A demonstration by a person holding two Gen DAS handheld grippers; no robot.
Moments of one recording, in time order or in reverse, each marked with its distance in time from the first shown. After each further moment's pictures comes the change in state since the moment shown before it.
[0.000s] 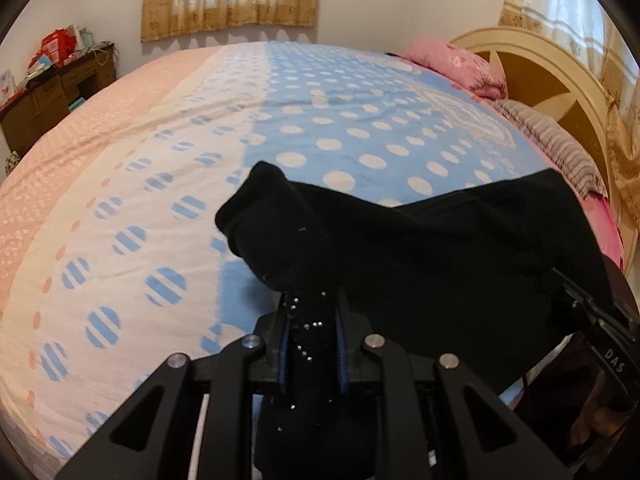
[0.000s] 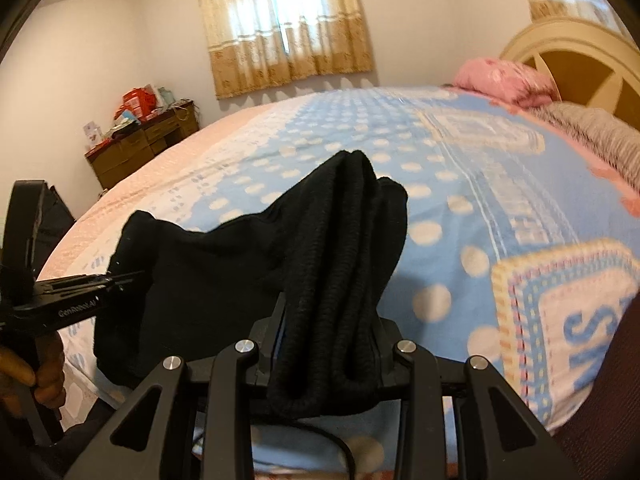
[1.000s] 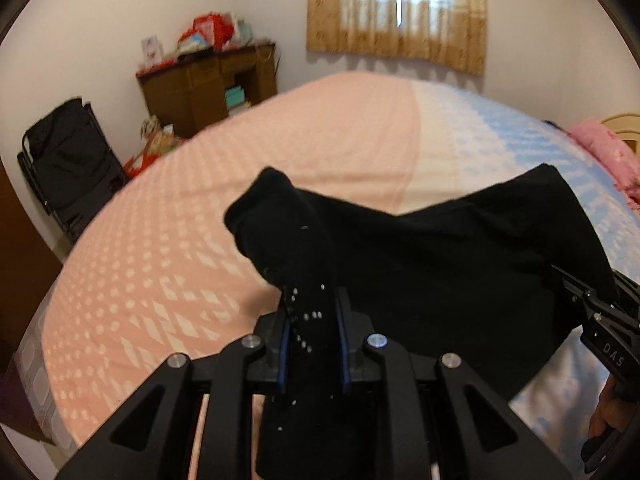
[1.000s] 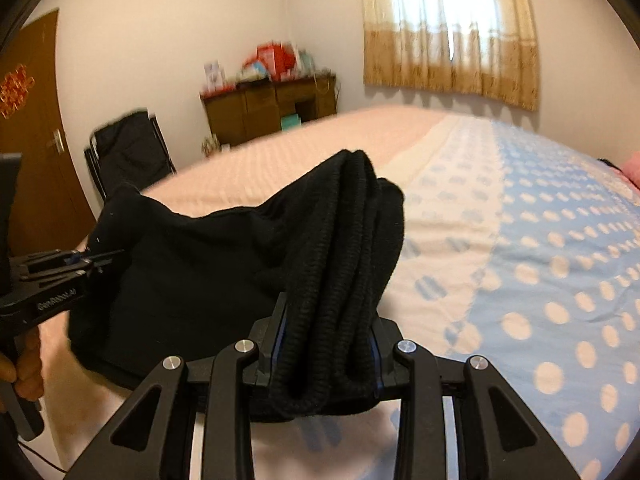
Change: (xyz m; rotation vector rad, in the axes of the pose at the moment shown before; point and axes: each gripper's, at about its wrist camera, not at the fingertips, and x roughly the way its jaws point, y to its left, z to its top) left arm 0.009 0.230 0.052 -0.286 -0.084 0.459; right arm 0.209 0.251 0.113 -0.360 0.051 0.355
